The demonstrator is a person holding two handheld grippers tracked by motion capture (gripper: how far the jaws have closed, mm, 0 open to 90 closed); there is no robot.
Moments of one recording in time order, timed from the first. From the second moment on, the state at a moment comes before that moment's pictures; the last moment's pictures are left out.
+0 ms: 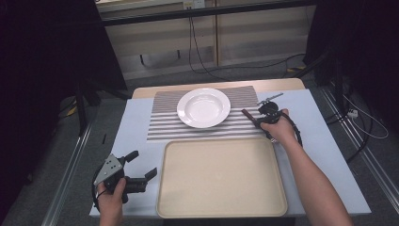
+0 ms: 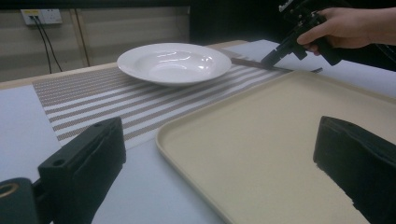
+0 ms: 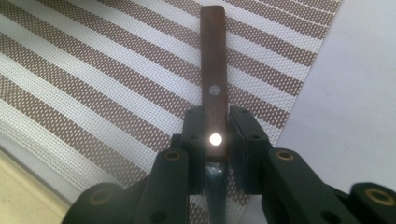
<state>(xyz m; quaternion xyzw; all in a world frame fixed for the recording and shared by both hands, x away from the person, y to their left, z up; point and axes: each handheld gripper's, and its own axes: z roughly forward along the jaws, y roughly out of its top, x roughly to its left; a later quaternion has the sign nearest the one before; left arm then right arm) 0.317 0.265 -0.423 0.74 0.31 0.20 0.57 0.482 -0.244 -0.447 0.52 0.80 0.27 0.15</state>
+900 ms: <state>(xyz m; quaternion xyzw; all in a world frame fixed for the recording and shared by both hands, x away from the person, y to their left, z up) 0.319 0.265 -0.424 0.73 0.31 0.19 0.57 0.498 -0.234 -0.440 0.55 0.80 0.22 0.12</state>
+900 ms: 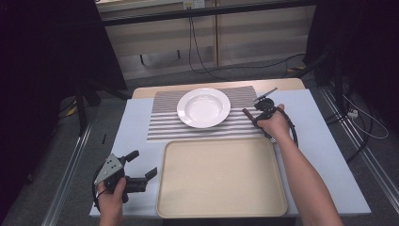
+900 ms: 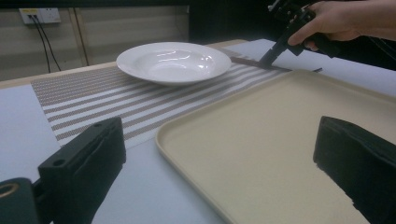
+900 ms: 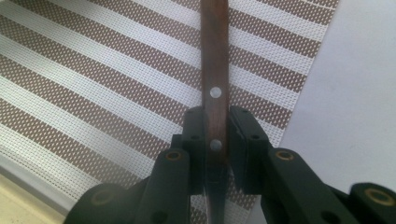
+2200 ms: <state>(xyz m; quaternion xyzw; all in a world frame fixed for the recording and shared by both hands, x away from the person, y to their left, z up) 0.318 0.267 -0.423 0.73 0.31 0.20 0.58 0.487 -0.241 -0.423 0.53 0.76 0.32 0.18</state>
